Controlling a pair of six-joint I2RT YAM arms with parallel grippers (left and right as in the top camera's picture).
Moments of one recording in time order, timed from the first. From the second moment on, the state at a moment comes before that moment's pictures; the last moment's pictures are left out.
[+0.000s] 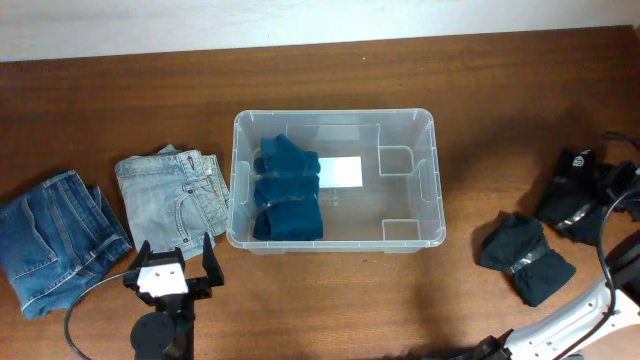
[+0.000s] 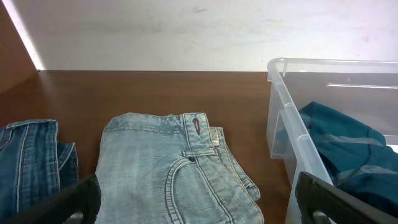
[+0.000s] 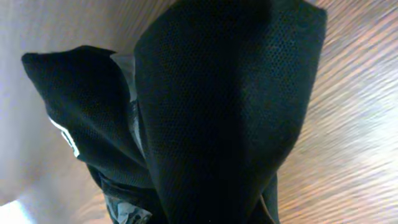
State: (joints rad) left arm -0.08 0.01 0.08 -0.21 -0.16 -0.02; right arm -0.91 2.19 1.67 -0.97 -0.45 -0.02
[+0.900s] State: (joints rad) left arm -0.08 0.01 0.08 -0.21 -0.16 -0.02; right arm -0.30 1.80 2.03 -1.48 -0.64 0.00
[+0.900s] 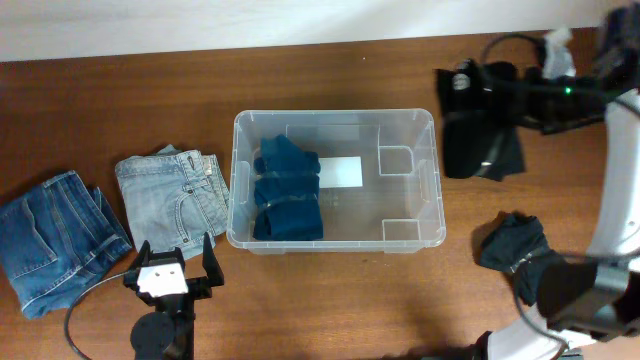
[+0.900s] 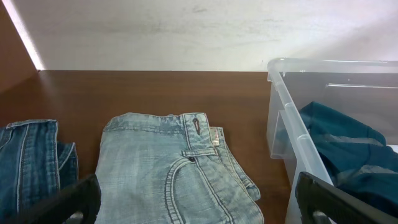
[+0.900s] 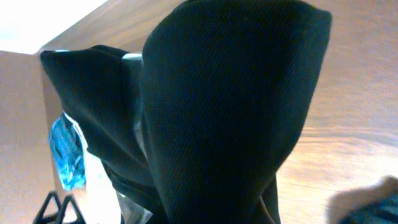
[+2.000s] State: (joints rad) left arm -0.08 0.01 0.08 -0.21 -0.16 -0.02; right arm 0.38 2.00 1.91 -1.23 -0.23 0.64
